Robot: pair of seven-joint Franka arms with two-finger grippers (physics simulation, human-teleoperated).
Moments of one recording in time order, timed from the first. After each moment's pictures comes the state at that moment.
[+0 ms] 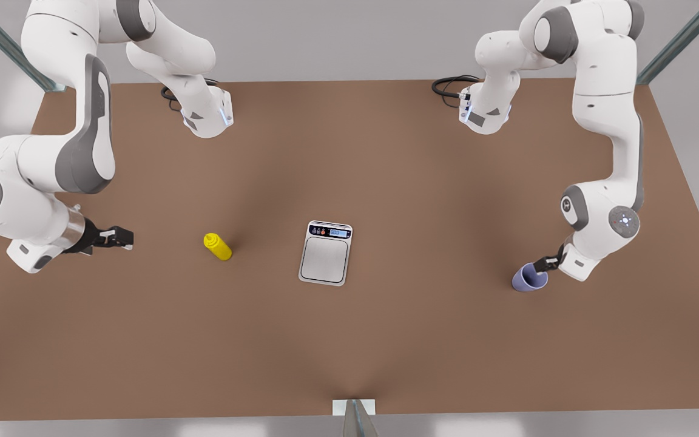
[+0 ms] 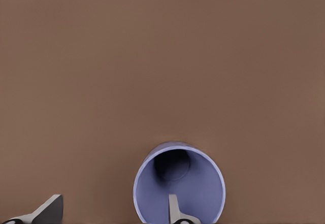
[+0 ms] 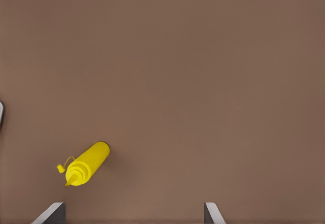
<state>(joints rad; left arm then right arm) 0.00 0.42 0.12 -1.97 -0.09 2.45 0.01 -0.07 0.30 0.06 -1.40 -0.02 1.61 -0.14</state>
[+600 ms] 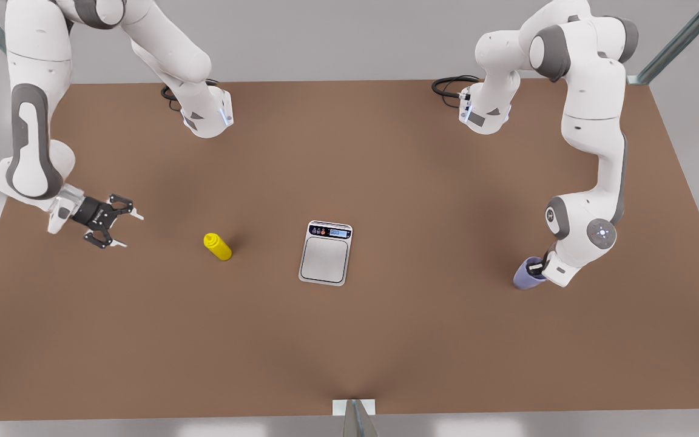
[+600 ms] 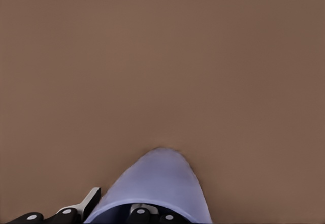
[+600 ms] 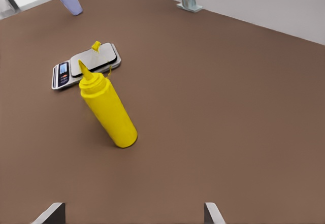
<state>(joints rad) -0.02 0.53 0.12 -1.97 -0.09 2.52 0.02 -0.56 0.24 0.06 -2.24 0.97 2.02 -2.13</state>
